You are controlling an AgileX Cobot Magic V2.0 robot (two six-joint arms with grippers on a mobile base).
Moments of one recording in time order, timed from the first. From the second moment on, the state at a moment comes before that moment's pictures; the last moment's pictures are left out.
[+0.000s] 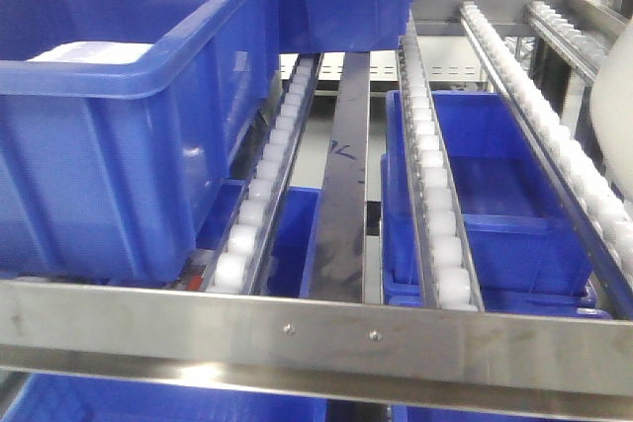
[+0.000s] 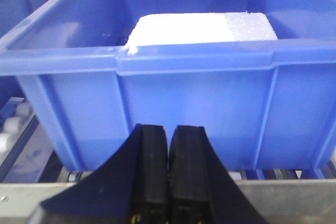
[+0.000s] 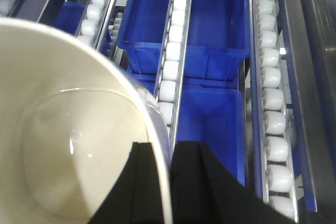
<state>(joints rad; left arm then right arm) -0.13 -0.01 0.01 0.00 0.16 0.04 0.08 0.51 -0.47 -0.10 0.50 0.19</state>
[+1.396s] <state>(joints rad) -0.13 -0.01 0.01 0.00 0.16 0.04 0.08 0.51 -0.47 -0.09 0.42 0.19</state>
